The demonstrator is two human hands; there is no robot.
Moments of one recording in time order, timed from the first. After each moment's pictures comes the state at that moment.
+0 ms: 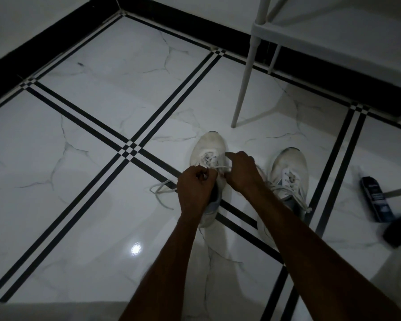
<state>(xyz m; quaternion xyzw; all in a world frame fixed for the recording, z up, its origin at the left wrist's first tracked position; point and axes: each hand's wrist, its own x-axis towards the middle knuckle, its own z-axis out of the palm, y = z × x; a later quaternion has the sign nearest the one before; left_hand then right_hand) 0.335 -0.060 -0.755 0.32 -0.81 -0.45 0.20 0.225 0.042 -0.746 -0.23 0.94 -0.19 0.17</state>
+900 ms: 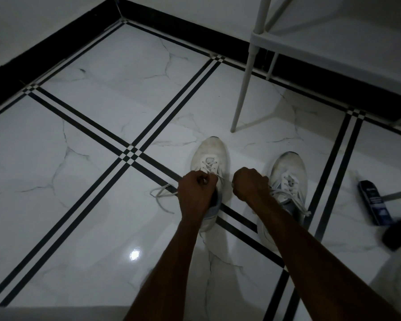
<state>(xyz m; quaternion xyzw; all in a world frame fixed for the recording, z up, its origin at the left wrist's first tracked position) 0.336 -0.061 -0.755 0.31 -0.82 -0.44 0.20 0.230 0.056 -0.750 -0.16 0.96 -0.06 0.24</state>
